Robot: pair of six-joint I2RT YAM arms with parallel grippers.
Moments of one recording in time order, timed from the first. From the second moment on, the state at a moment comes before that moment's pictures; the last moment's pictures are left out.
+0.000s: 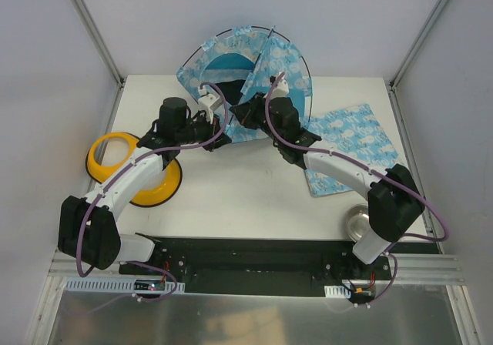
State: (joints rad) left arm -0.36 1.32 1.00 -0.15 0.65 -0.08; right arm 0.76 1.65 1.25 0.27 0.10 0.78
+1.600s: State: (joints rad) left arm -0.36 1.17 1.08 -0.24 0.23 -0.16; right arm 0.78 1.64 1.07 -0.10 0.08 0.53
